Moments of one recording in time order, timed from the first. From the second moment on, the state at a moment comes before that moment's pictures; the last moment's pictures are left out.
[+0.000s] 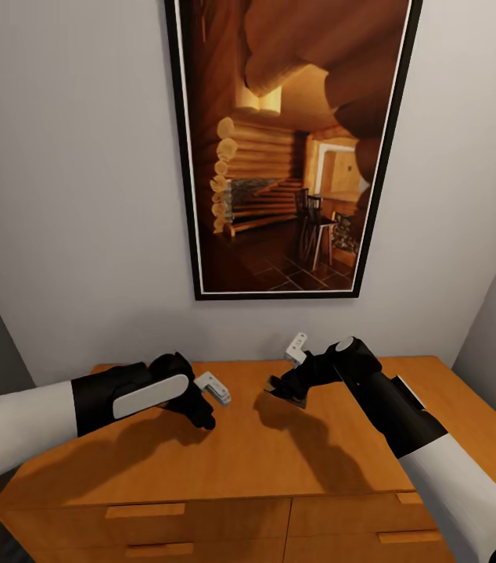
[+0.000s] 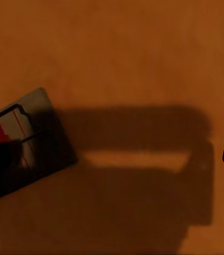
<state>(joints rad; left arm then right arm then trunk) -1.18 0.31 -1.45 -1.19 1.35 1.02 0.40 -0.80 -0.13 0.41 -1.24 0.40 0.81 0.96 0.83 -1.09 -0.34</state>
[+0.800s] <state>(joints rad) -1.23 0.37 -1.39 -1.19 1.35 1.02 0.40 -0.80 -0.13 0.41 -1.25 0.40 0.81 0.96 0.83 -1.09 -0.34</state>
